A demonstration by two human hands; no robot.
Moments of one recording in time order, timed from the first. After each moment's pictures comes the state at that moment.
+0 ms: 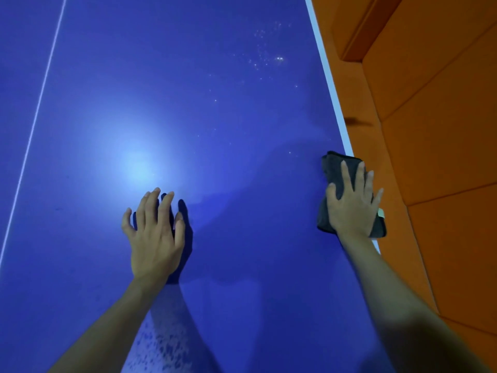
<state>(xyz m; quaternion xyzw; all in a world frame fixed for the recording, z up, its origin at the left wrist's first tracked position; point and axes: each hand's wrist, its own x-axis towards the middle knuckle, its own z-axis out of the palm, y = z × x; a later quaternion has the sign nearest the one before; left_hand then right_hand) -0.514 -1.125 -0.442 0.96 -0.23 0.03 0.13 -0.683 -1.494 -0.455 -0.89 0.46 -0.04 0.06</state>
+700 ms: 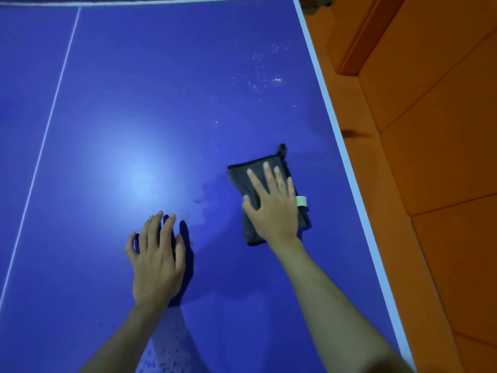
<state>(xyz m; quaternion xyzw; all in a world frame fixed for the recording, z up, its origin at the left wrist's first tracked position) -0.513 -1.125 -0.440 0.96 -0.23 0.02 0.14 -0.564 -1.389 -0.452 -0.96 0.26 -0.08 0.10</state>
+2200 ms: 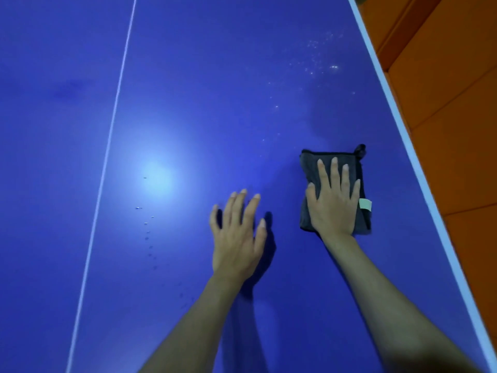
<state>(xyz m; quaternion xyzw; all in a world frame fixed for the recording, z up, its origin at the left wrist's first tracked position) -0.509 -1.120 -0.443 0.92 -0.33 0.04 0.19 -0.564 -1.342 -0.456 -0.92 0.38 -0.07 0.03</state>
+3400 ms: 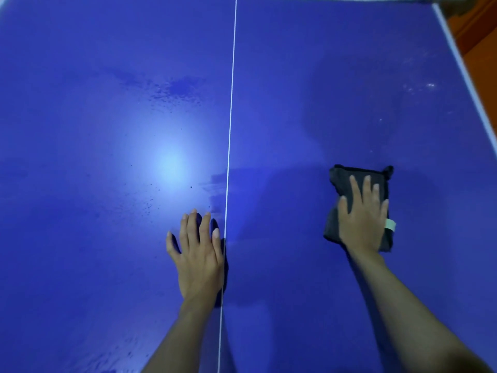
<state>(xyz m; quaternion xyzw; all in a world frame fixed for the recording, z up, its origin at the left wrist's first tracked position) -0.387 -0.825 -0.441 0.98 -0.12 0.03 0.15 -0.467 -1.153 -0.447 -0.91 0.40 -0.04 0.09</state>
